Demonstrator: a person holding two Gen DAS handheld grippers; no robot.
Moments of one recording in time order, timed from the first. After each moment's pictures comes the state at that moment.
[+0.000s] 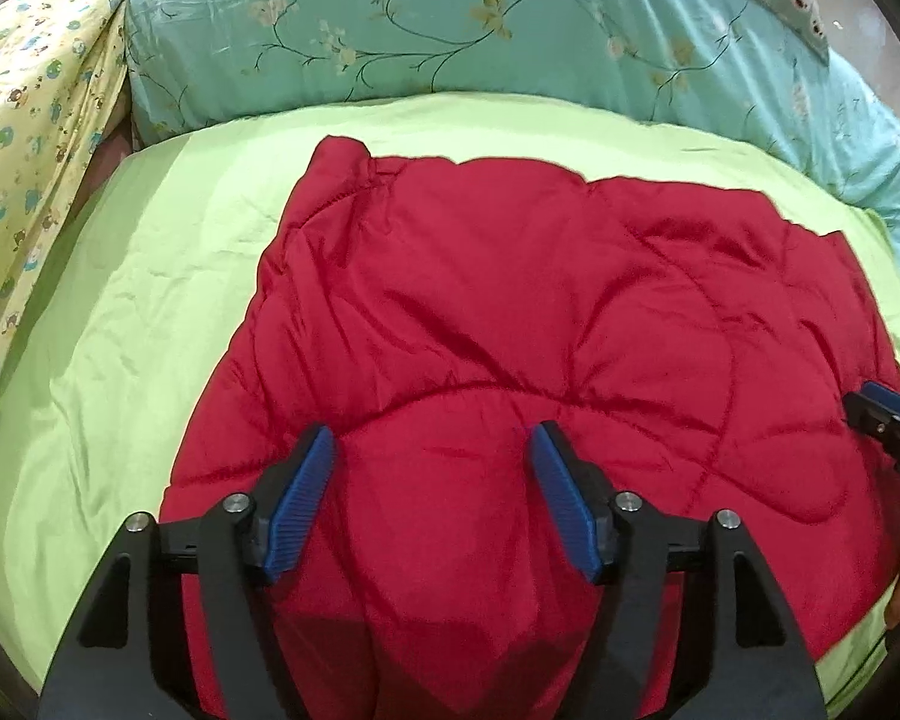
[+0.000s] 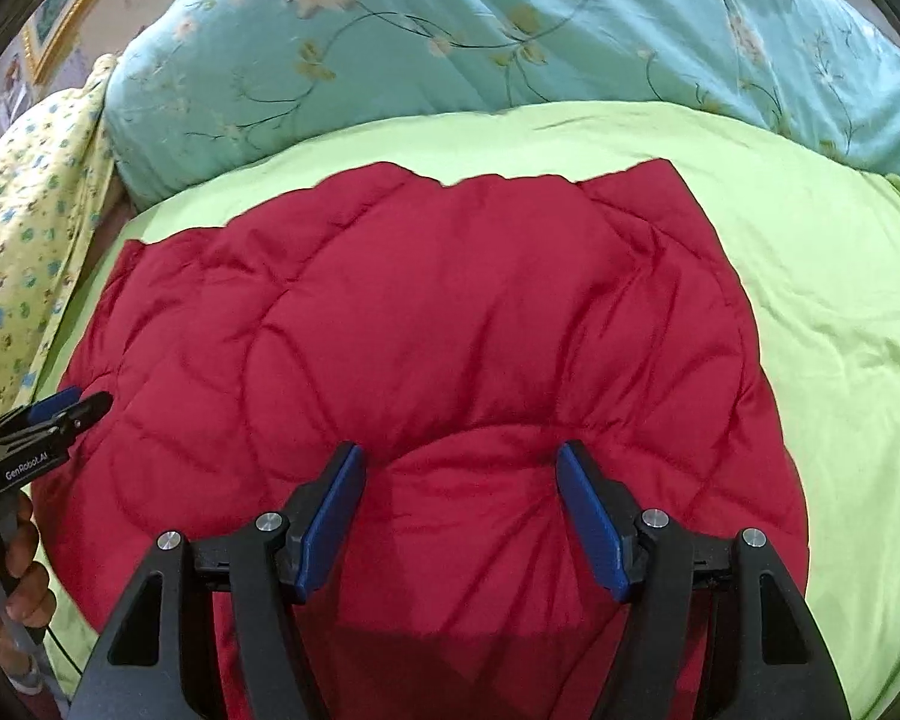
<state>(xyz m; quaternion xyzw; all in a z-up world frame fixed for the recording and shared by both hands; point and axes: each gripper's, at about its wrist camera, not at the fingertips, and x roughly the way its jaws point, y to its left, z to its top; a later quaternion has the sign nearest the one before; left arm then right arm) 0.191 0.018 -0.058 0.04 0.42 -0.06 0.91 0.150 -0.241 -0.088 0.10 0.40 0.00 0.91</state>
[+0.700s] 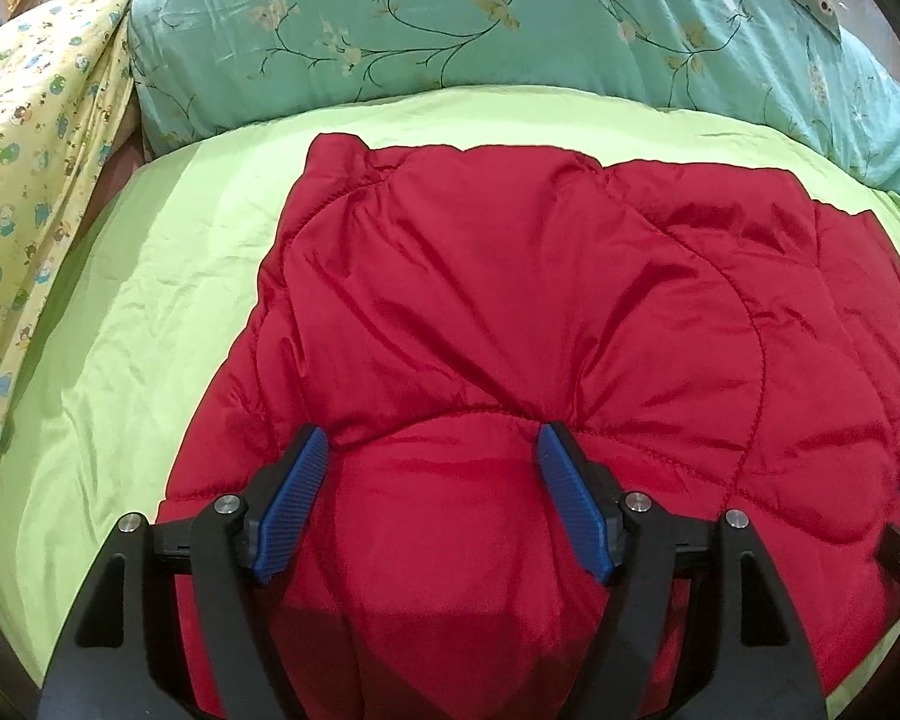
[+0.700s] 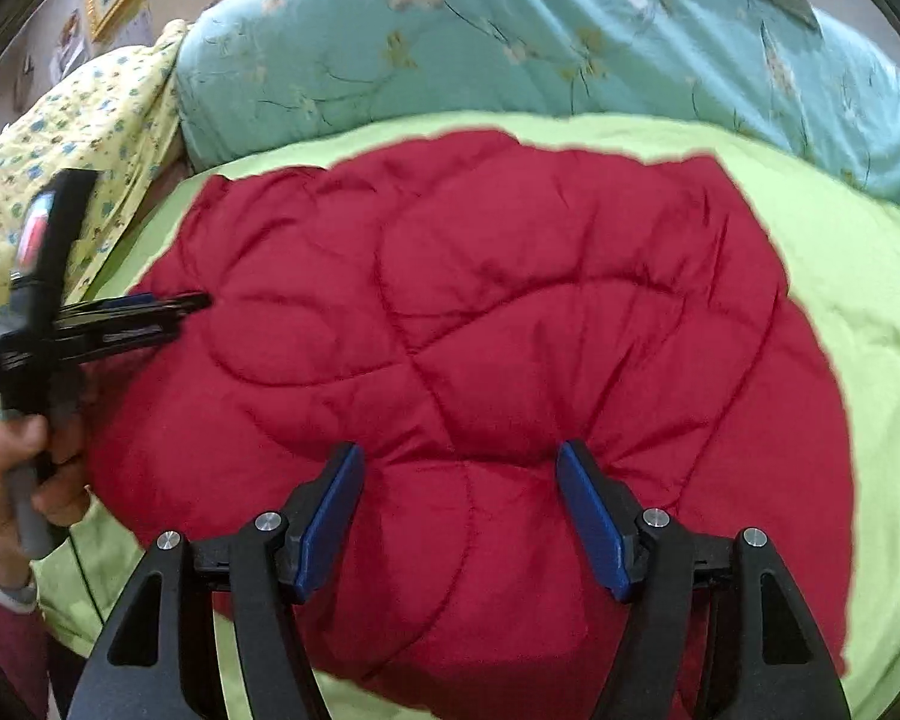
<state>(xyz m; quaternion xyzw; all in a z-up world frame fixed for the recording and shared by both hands) 0.197 0.012 -0.065 0.07 0.41 -0.04 0.91 0.093 -0.192 -0.101 0.06 0.38 0.04 0.92</state>
